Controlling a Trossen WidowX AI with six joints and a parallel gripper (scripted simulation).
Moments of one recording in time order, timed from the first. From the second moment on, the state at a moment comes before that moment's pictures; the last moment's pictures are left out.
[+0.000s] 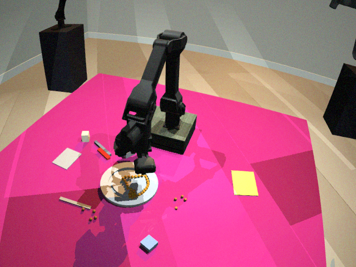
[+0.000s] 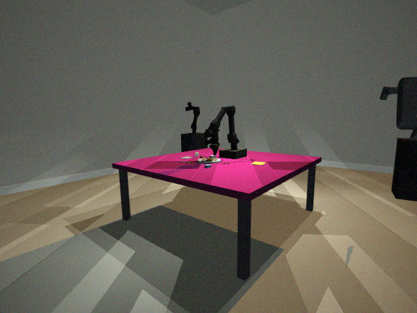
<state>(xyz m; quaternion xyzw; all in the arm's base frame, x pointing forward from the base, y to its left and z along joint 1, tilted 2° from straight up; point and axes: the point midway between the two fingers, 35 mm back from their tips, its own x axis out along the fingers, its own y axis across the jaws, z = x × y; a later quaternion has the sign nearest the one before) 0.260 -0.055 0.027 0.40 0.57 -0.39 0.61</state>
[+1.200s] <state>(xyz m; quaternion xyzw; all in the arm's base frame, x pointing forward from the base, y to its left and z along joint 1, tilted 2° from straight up) 0.261 -0.056 -0.006 0.40 0.57 -0.39 0.61</state>
